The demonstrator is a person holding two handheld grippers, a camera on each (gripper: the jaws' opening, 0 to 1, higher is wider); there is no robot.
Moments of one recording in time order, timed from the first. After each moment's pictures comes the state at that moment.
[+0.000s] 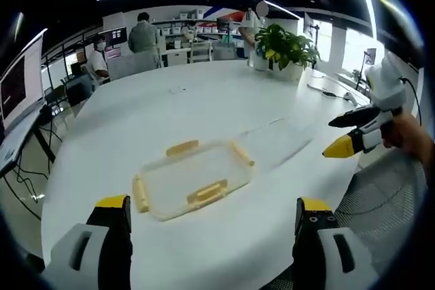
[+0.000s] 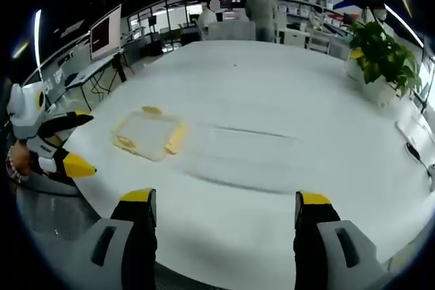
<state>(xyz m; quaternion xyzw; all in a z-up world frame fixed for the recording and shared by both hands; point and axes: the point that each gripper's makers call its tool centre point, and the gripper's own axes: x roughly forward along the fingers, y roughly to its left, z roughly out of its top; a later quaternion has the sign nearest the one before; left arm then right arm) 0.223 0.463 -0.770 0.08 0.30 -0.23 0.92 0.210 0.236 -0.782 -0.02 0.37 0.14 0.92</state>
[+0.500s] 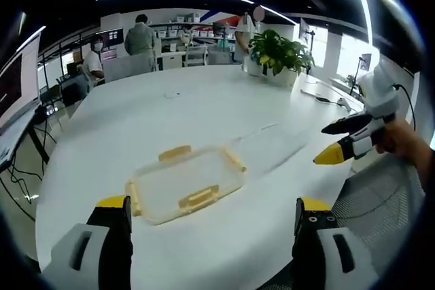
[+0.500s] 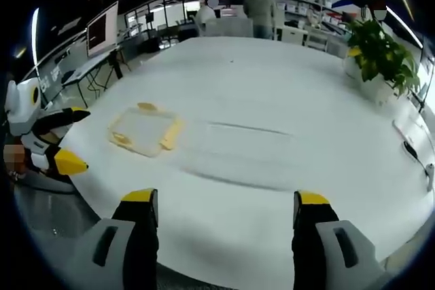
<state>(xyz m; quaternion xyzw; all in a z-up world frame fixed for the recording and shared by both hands) 0.222 0.455 -0.765 0.07 0.29 -0.25 0.92 0.209 0.230 -0.787 -0.03 0.38 0.13 0.92</state>
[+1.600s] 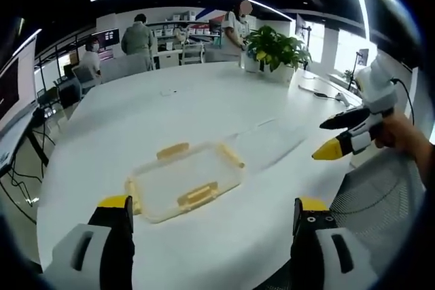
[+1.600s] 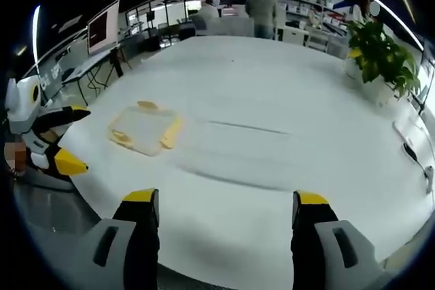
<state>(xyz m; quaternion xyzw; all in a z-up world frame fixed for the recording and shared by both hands) 0.220 0.454 -0.769 0.08 0.30 -0.25 0.92 0.209 0.227 -0.787 -0.03 0.38 0.13 0.92</state>
